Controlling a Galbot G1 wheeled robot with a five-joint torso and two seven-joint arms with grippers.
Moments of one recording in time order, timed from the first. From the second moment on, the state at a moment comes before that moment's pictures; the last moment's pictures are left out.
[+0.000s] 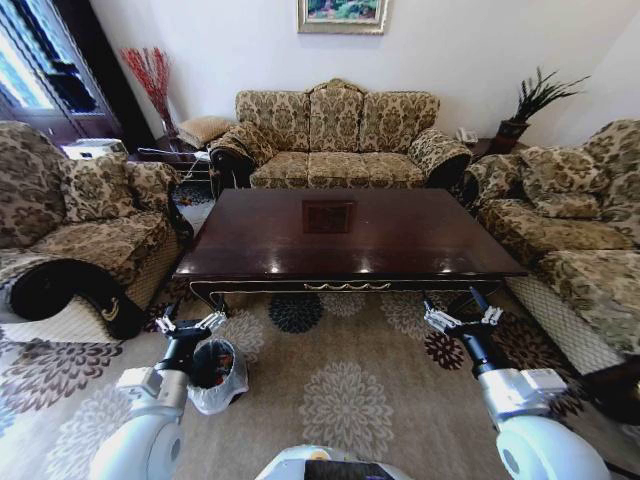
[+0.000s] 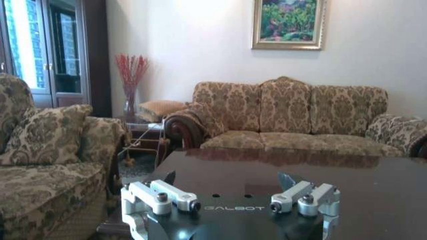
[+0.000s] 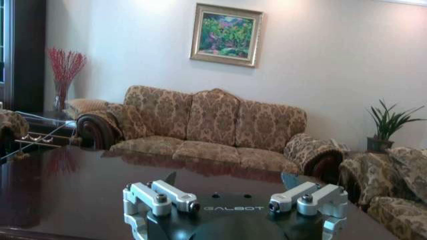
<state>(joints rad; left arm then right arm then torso) 1.75 -1.49 -0.82 -2.42 -0.26 0.18 0.00 -1.75 1.22 0.78 2.44 0.31 -0.17 0.03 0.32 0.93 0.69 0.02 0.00</state>
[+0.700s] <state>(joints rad) 1.75 -1.49 -0.82 -2.42 -0.26 0.17 0.00 -1.75 1.22 0.78 2.44 0.31 -0.17 0.03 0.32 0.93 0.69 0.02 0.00</state>
